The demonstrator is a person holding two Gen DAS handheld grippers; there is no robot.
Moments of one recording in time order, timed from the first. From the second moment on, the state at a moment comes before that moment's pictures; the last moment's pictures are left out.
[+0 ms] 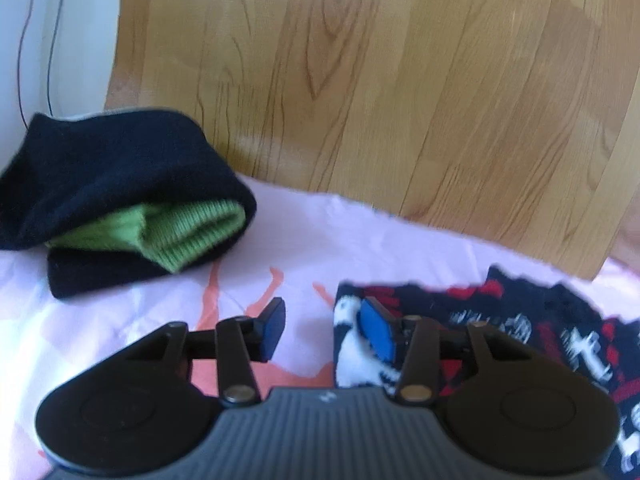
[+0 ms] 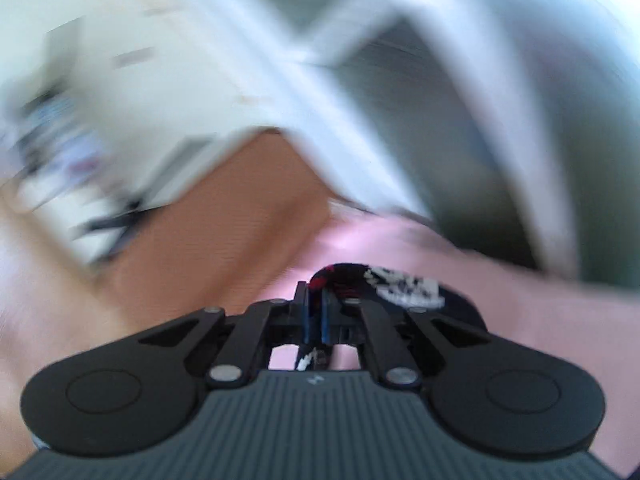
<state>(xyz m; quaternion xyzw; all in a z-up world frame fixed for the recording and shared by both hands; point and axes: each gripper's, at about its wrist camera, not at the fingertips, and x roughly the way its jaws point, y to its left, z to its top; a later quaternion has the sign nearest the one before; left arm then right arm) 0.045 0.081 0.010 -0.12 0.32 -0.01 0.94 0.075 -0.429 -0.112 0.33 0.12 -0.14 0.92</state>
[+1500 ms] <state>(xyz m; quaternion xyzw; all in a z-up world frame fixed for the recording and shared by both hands) 0.041 0.154 0.032 -0.27 0.29 -0.02 0.92 0.149 -0.052 -0.070 0.12 0.35 0.35 0.86</state>
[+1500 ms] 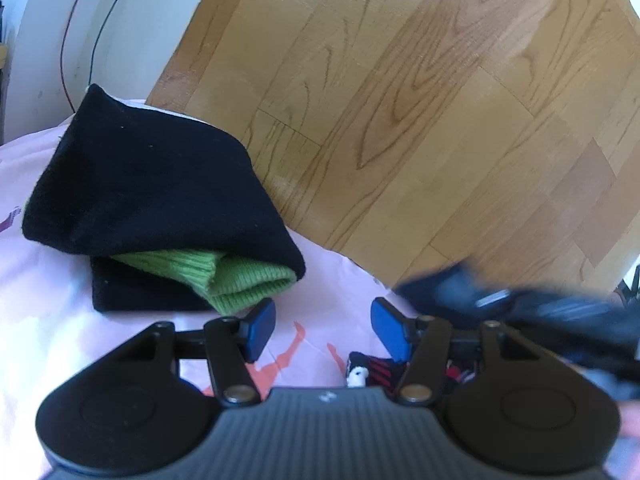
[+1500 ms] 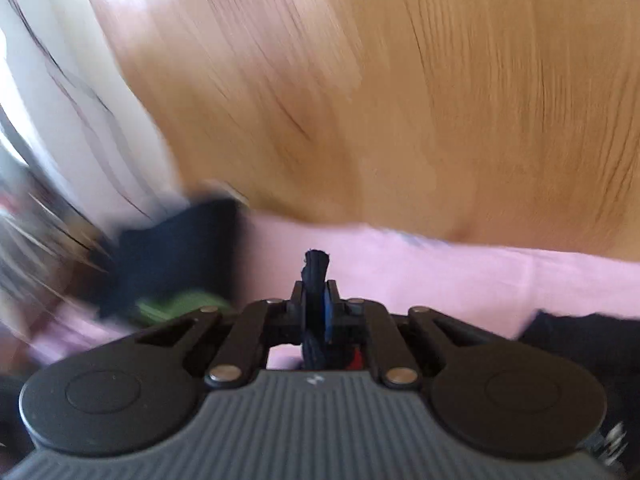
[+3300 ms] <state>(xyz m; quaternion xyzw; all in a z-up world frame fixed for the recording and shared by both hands) 0.047 0.119 0.018 -0.22 0.34 -0.06 0.91 0.040 -0.155 -0.064 -0.11 0.35 0.35 0.86</state>
